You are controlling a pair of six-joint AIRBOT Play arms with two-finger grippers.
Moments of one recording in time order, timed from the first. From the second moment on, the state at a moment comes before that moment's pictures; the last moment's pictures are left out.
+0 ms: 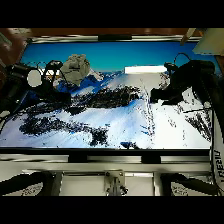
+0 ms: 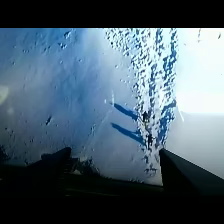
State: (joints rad) left arm -0.33 -1.32 1.40 1.63 -1.40 -1.67; right arm 0.11 -1.40 1.42 1.75 -1.46 -1.46
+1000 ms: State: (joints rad) left arm -0.33 -1.32 1.40 1.63 -1.38 -1.67; right arm 0.11 -1.40 1.42 1.75 -1.36 -1.45
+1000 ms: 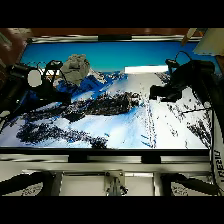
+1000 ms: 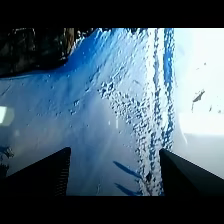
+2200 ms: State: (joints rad) left arm -0.11 -2.06 1.99 1.58 -0.84 -1.71; right arm 0.12 -1.40 1.42 1.93 -1.30 -1.45
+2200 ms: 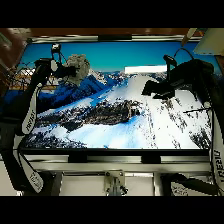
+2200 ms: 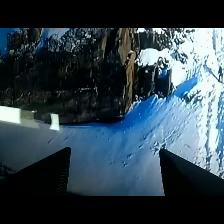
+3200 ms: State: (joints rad) left arm -0.23 -1.55 2.01 1.53 -0.90 -1.62; right arm 0.12 -1.33 1.61 1.82 -1.39 -1.54
